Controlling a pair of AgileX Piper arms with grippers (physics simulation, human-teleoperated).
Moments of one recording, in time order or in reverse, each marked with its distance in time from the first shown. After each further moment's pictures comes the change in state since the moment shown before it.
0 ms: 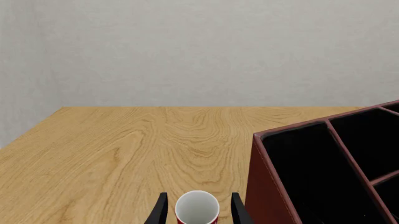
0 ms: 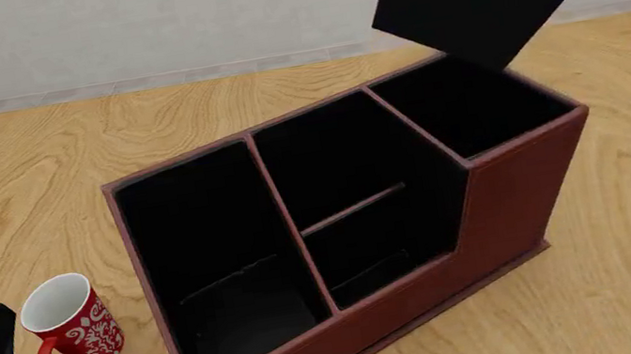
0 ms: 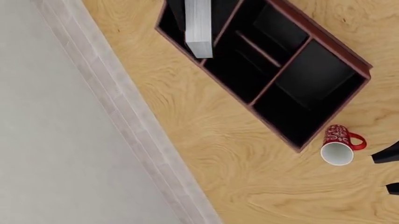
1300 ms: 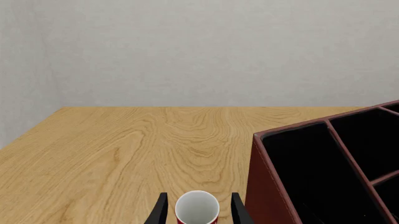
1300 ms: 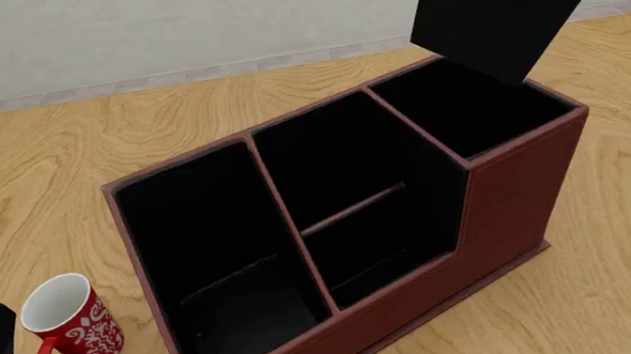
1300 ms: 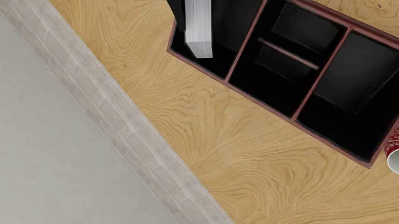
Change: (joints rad) left arm 0.000 0.000 0.000 0.000 0.000; right arm -0.184 0.037 0.144 -0.133 0.027
